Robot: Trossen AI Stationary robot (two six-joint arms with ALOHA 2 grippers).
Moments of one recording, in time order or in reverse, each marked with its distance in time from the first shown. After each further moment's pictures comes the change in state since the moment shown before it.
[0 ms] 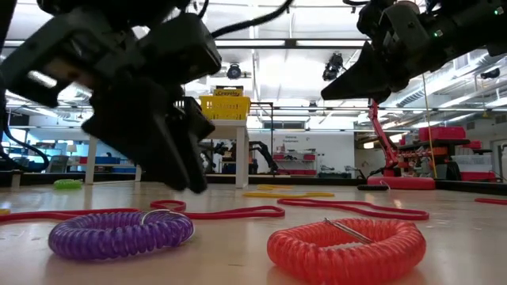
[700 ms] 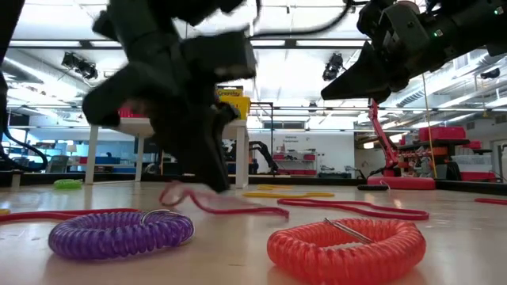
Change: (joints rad) left arm 0.036 0.077 0.240 -0.367 -0.141 0.143; right arm 0.000 0.000 0.000 0.001 0.000 0.000
